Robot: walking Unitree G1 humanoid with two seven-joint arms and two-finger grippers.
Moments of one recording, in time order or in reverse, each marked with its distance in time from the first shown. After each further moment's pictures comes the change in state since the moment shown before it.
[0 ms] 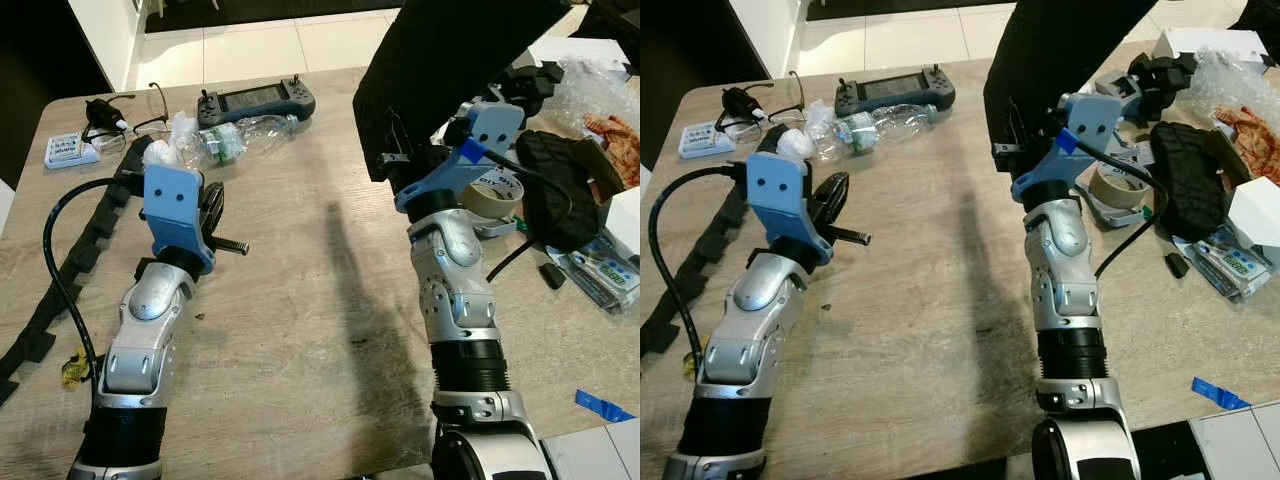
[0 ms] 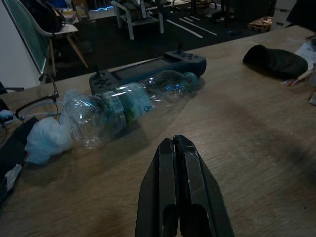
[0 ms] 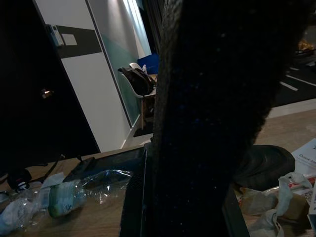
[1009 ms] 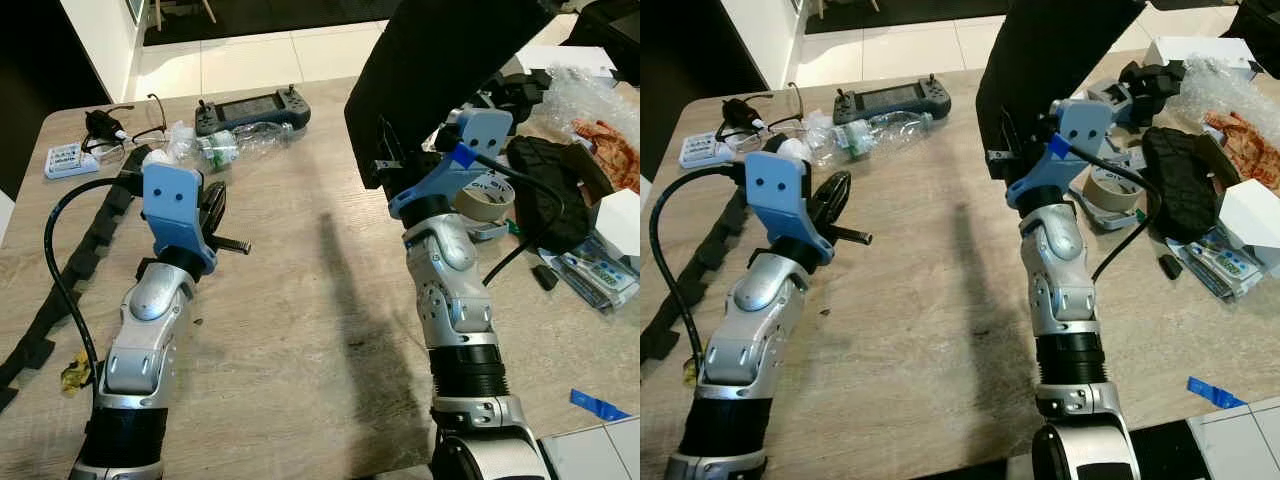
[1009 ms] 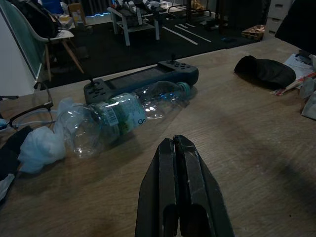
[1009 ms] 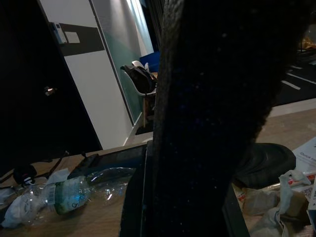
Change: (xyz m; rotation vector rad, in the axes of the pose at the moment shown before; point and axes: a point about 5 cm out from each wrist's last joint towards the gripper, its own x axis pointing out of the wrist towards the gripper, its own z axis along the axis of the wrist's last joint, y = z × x) left arm 0.000 -0.001 0.000 -0.021 -0.004 -0.006; right arm -0.004 0.004 -0.005 0.002 0.031 0.015
